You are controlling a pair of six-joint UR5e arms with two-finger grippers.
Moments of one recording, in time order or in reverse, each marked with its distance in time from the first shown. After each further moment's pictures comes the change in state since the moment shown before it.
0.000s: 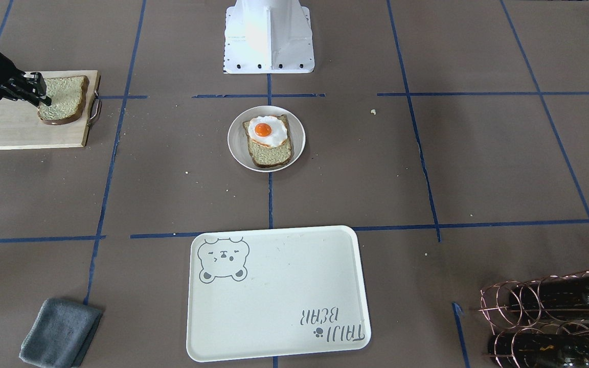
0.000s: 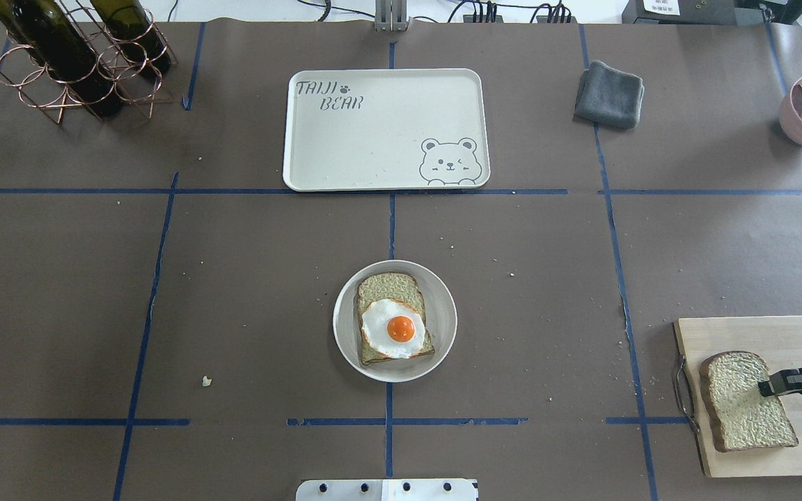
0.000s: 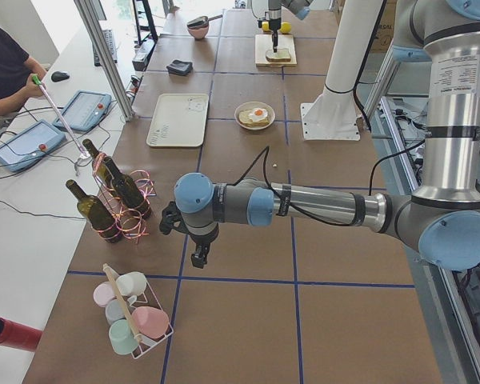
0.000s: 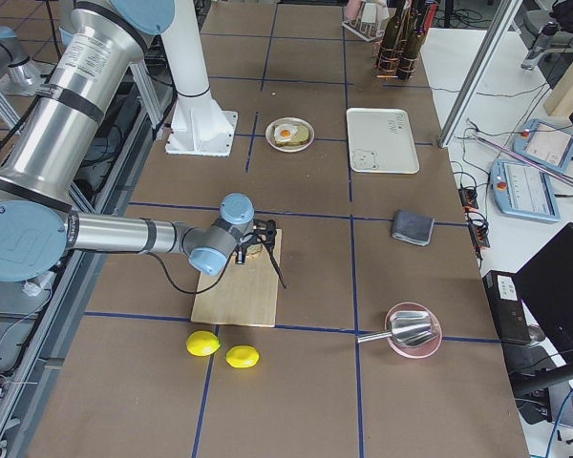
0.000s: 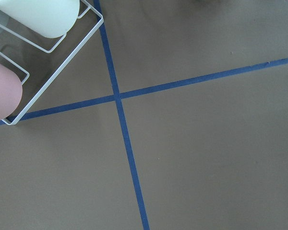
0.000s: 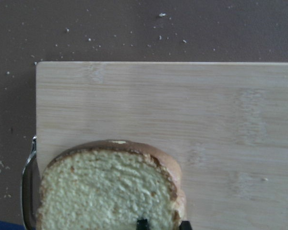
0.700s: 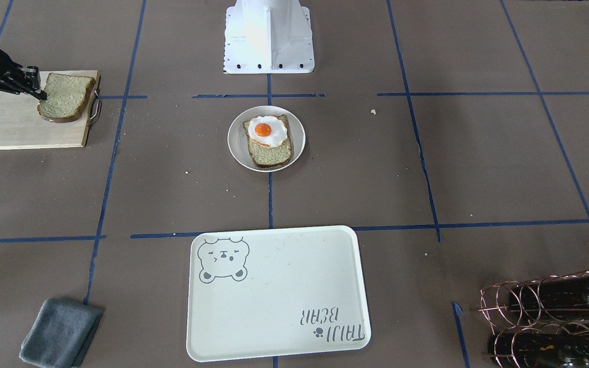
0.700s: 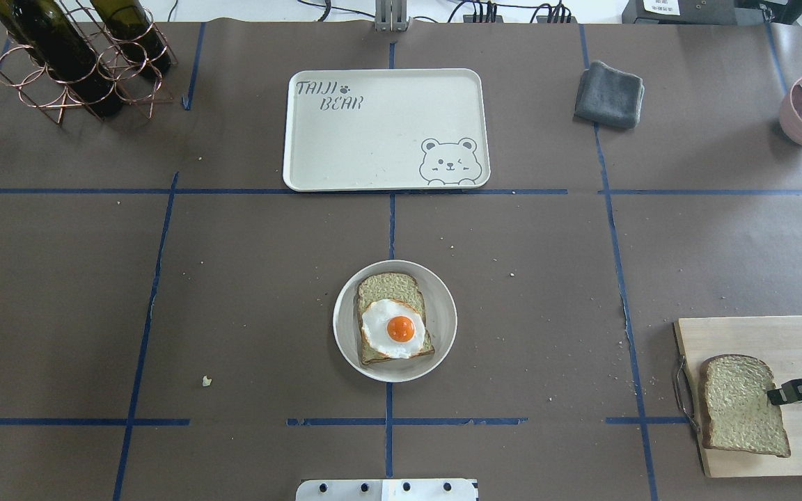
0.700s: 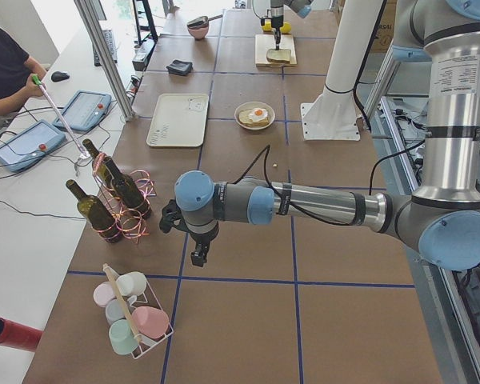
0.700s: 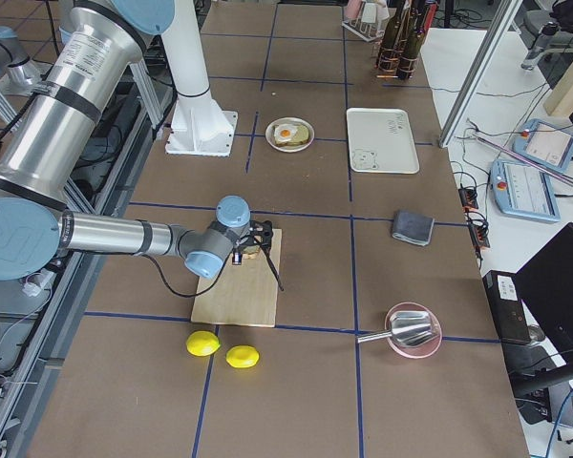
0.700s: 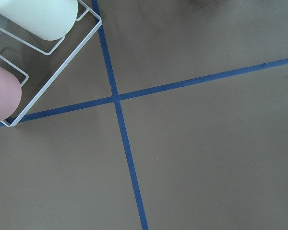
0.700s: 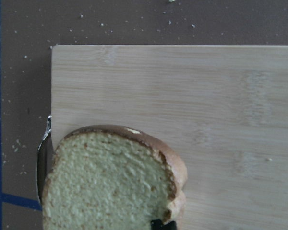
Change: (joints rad) left arm 0.000 0.000 -0.008 0.000 0.000 0.000; right arm 0.008 -0.026 -0.003 0.102 0.049 0.000
